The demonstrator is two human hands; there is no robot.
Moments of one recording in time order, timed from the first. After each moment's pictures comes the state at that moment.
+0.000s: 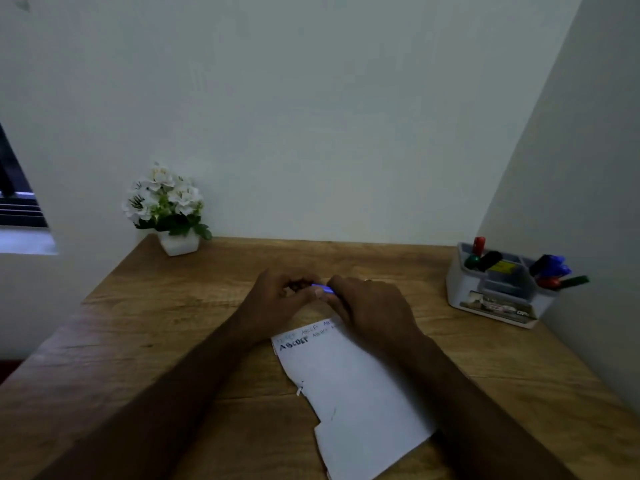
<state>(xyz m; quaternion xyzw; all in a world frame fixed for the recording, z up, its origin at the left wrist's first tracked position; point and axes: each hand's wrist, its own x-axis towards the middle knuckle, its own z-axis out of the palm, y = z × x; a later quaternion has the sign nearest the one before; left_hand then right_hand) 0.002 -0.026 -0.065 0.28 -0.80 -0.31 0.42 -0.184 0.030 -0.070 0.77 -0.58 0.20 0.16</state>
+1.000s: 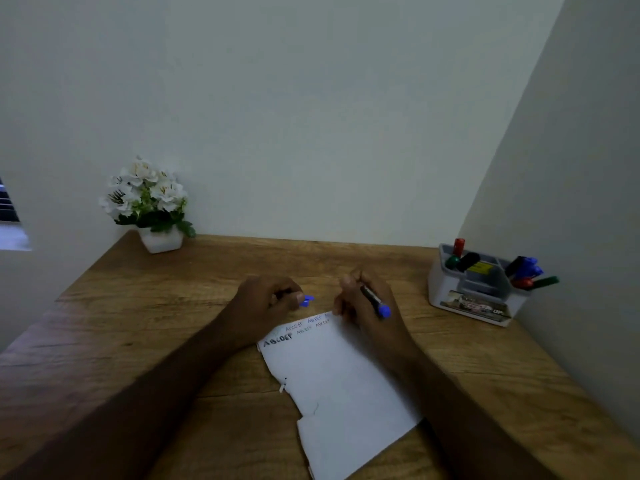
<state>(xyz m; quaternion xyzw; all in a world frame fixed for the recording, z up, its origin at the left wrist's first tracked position) 0.008 -0.031 -0.079 0.32 -0.84 -0.27 0.34 -0.191 0.054 -0.073 0.59 -0.49 0.57 -0.29</state>
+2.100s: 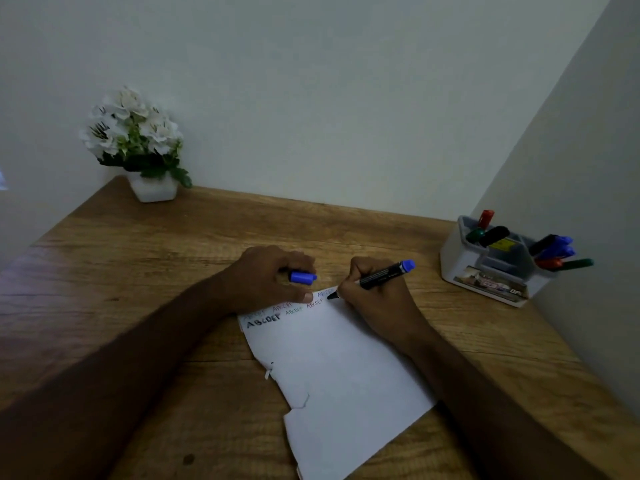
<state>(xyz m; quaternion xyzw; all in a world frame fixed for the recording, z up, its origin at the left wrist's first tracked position) 0.010 -0.048 -0.095 0.35 -0.88 -0.28 0.17 -0.188 0.048 -0.087 0.62 -0.56 0.48 -0.25</state>
